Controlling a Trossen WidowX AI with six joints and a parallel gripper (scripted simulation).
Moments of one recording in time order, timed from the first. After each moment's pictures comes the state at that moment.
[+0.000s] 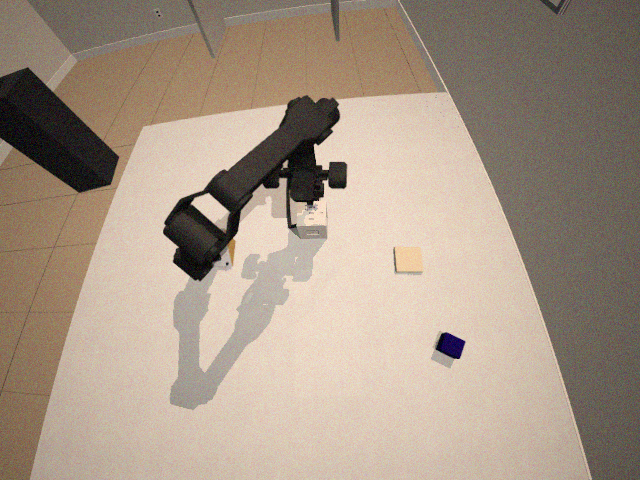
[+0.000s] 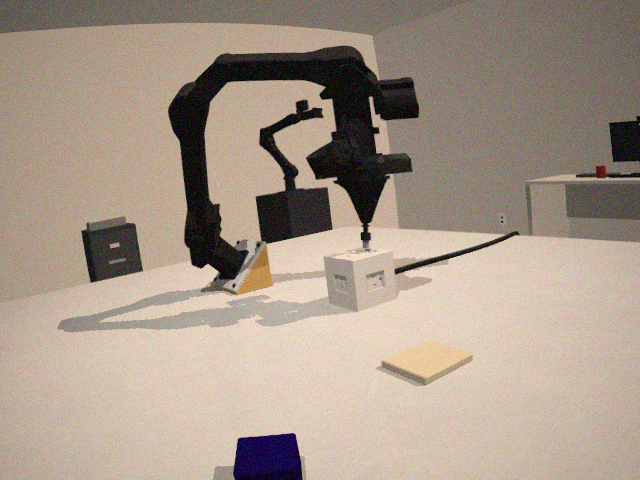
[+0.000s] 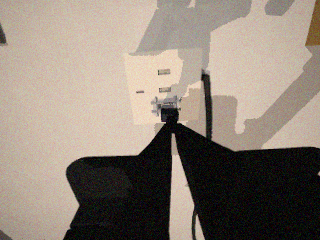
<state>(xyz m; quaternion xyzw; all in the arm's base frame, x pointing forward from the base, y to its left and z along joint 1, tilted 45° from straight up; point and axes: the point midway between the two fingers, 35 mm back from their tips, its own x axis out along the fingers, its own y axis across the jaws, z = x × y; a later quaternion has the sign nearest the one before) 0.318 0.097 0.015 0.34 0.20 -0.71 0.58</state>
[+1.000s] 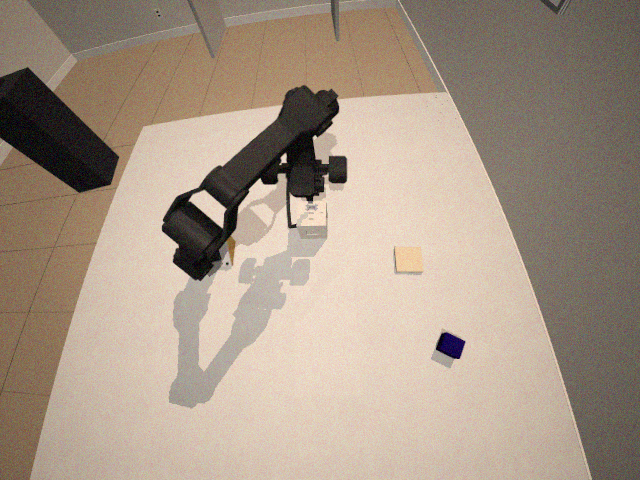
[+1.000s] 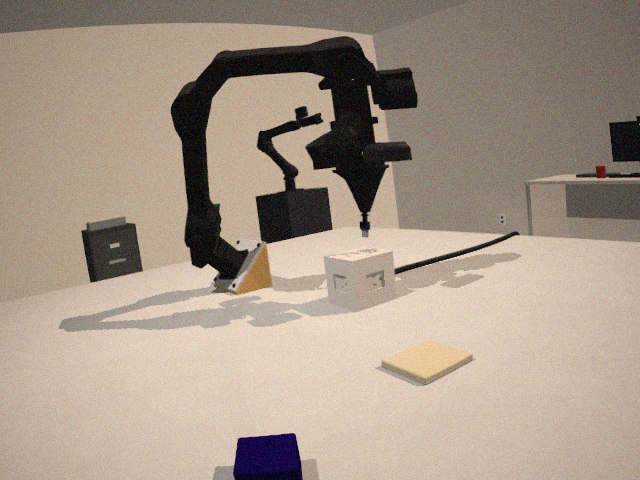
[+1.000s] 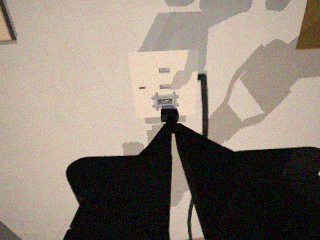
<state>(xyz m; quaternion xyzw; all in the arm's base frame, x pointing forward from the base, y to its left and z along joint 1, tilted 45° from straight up) 0.320 0.109 0.027 0.33 0.21 -0.71 0.58</state>
